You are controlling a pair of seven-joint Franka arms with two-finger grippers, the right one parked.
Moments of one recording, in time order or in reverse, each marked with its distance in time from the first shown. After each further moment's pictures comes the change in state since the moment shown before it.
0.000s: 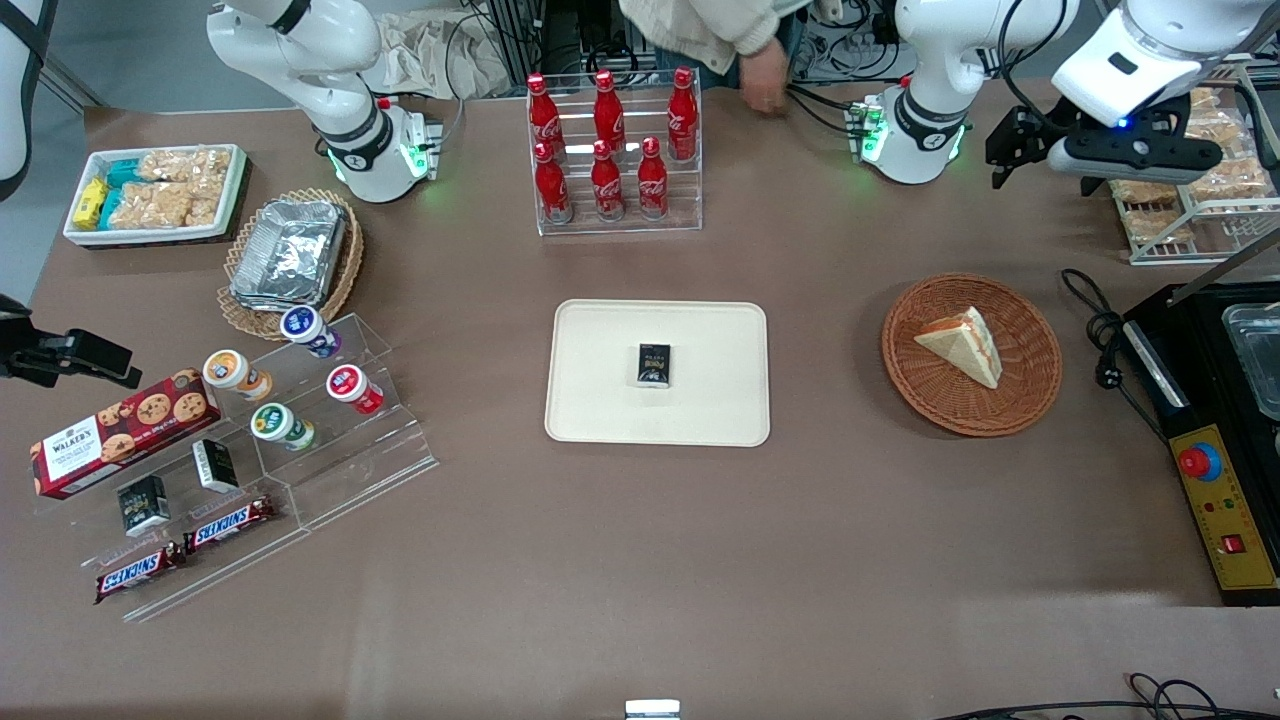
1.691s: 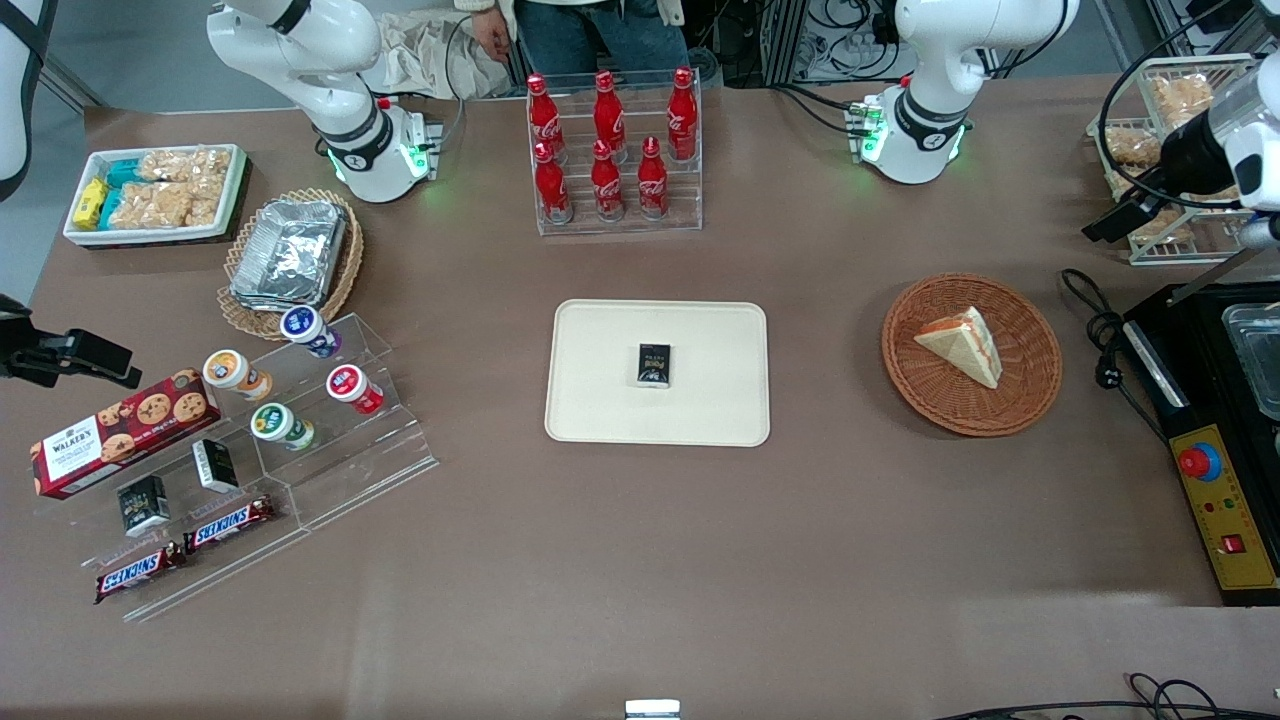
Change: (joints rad) arm 0.007 0.058 0.230 -0.080 0.054 0.004 -0.702
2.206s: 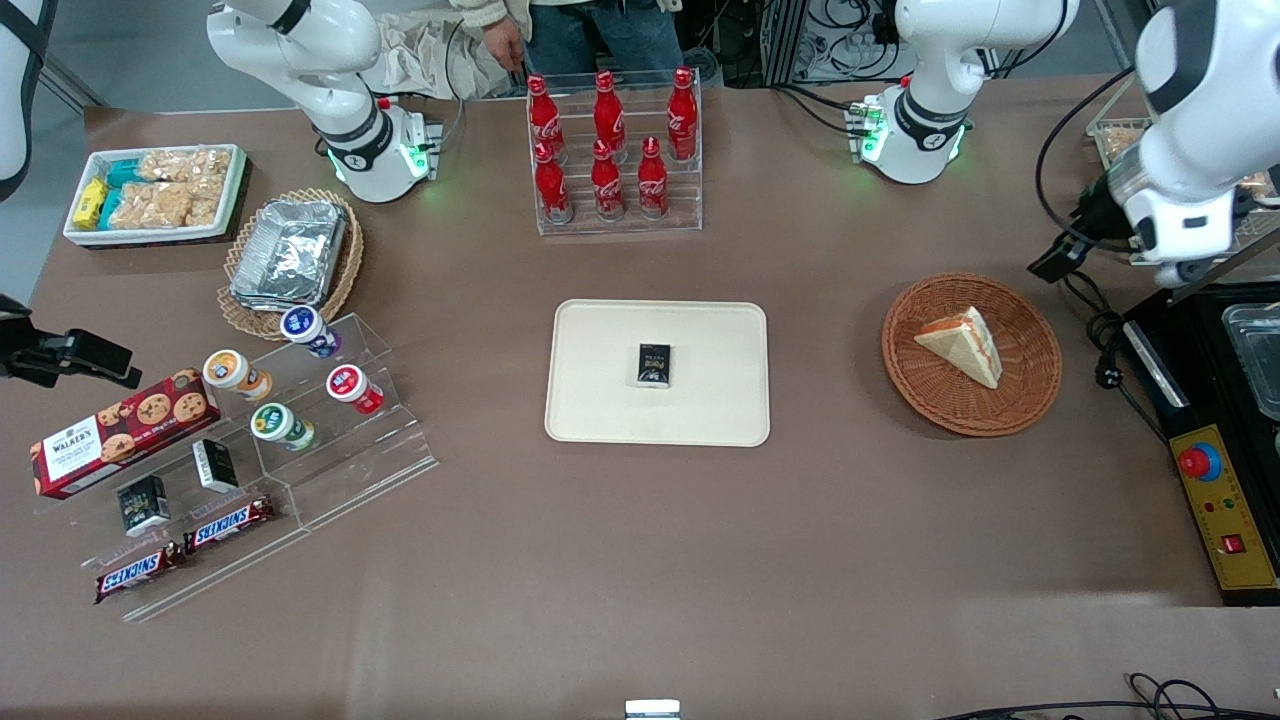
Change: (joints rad) arm -0.008 0.043 -0.073 -0.169 0.035 0.183 -0.219
